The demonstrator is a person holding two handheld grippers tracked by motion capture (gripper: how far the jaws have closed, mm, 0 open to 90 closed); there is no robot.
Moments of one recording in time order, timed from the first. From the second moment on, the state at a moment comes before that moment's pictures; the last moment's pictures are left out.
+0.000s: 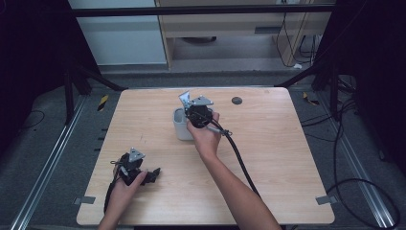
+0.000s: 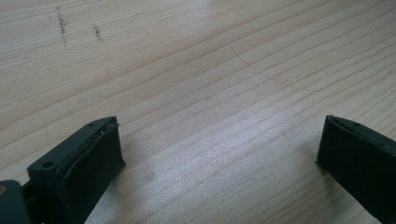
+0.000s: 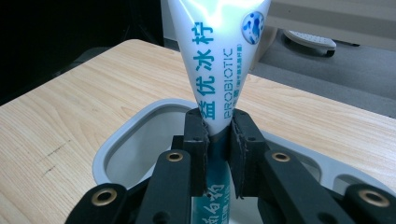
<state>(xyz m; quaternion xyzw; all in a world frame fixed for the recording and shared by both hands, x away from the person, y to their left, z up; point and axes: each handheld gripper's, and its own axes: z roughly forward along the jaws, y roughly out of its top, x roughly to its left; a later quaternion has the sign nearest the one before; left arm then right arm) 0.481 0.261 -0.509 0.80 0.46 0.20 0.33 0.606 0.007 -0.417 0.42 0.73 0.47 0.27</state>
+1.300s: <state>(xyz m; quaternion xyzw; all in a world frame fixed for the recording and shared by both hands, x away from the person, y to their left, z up) 0.482 0.261 -0.509 0.80 0.46 0.20 0.33 0.609 0.006 -0.413 0.41 0.74 0.46 0.26</state>
